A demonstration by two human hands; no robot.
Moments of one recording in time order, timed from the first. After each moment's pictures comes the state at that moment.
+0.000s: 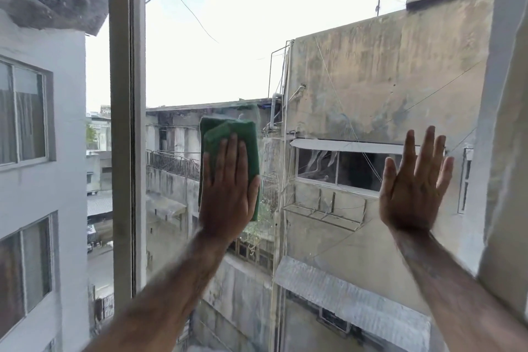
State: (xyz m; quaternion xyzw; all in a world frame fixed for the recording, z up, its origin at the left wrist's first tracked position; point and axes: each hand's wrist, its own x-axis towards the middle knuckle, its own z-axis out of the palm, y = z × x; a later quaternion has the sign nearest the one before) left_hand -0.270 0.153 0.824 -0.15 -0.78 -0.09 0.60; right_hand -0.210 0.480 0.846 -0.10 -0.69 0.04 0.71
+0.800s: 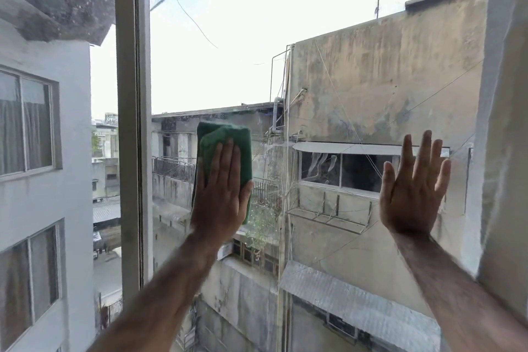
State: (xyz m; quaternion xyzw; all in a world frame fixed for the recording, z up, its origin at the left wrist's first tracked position) left_hand -0.262 0.128 0.833 -0.17 -0.81 -0.07 0.56; right_hand -0.211 0.481 0.845 -0.11 -0.69 0.04 0.71
